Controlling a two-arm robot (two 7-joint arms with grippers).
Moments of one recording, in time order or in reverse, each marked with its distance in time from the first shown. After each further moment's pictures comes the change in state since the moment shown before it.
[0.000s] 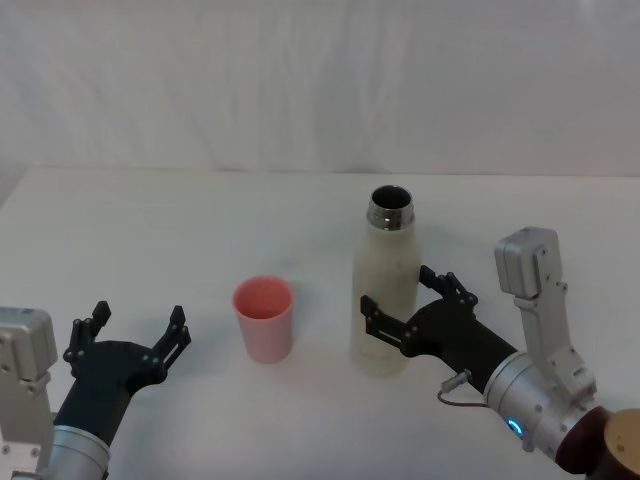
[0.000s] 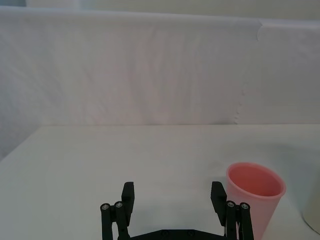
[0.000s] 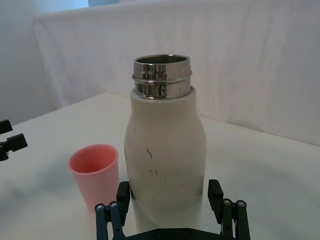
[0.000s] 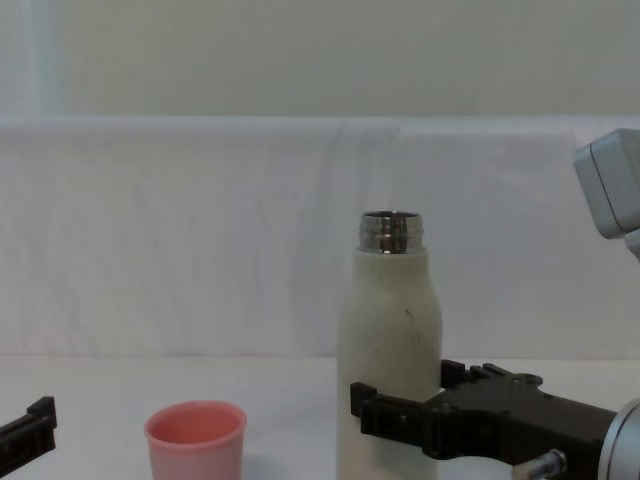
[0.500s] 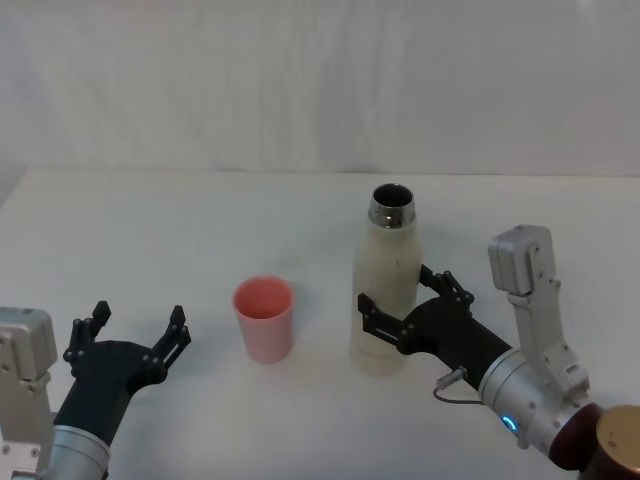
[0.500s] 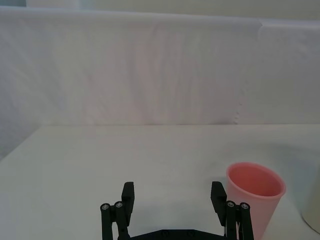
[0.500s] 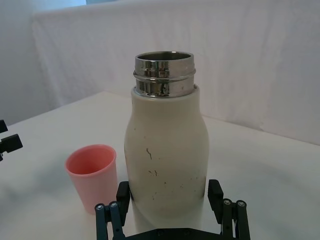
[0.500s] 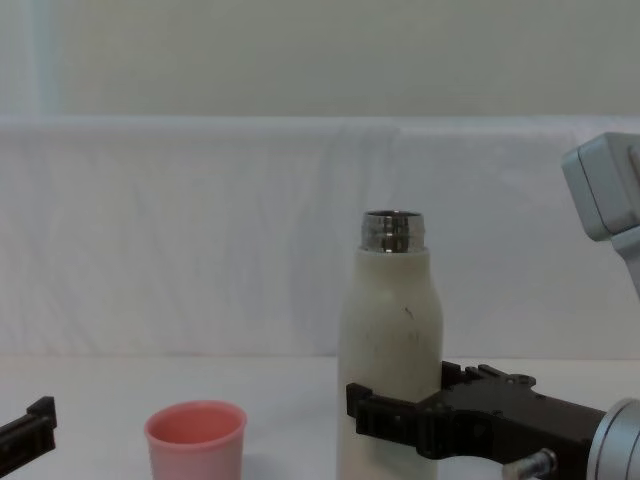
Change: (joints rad) left arm 0.000 0.000 0.000 0.000 0.000 0.000 0.000; right arm 0.012 -0.014 -0.002 0.018 -0.010 0.005 -0.007
